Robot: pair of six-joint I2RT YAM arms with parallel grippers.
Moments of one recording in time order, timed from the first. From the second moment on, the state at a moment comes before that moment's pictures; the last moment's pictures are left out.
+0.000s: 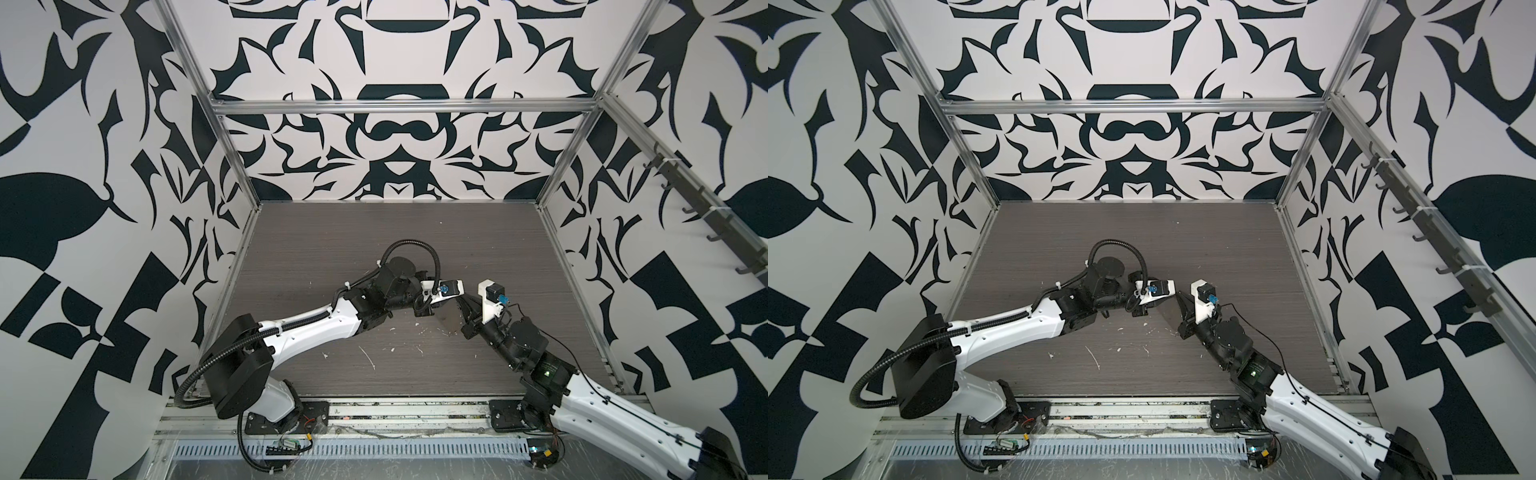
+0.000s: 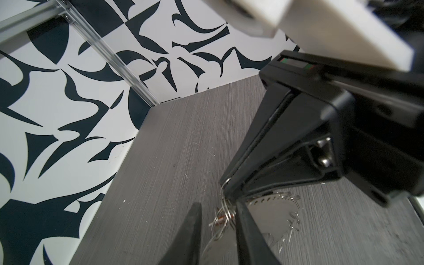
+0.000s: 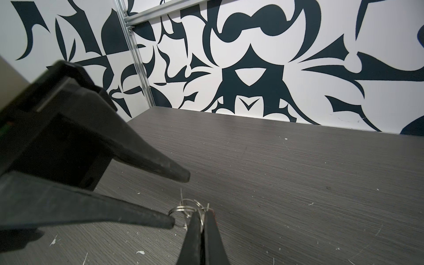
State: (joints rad) left arm -0.97 1.50 0.99 0.15 0.32 0.58; right arm 0.80 0.58 0.23 0.28 0.24 0.19
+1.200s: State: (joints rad) left arm -0.96 1.42 0.72 0.57 0.31 0.51; right arm 0.81 0.64 0.22 0.38 0.18 0.22
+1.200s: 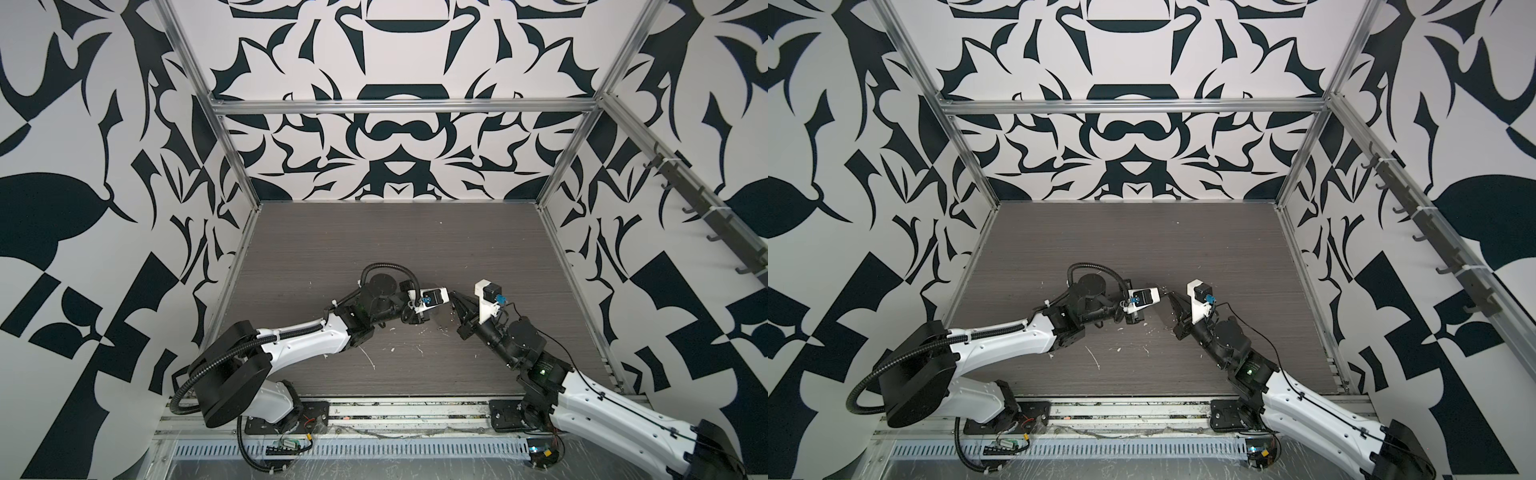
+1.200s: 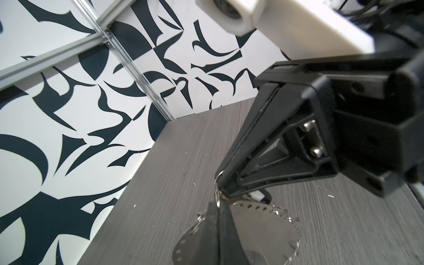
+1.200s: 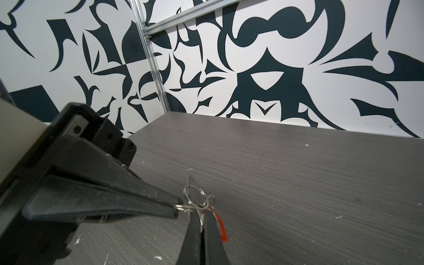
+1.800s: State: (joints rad) left arm -0.96 1.42 0.68 0.71 0.33 0.49; right arm 0.78 0.63 0.22 0.41 0.18 0.23
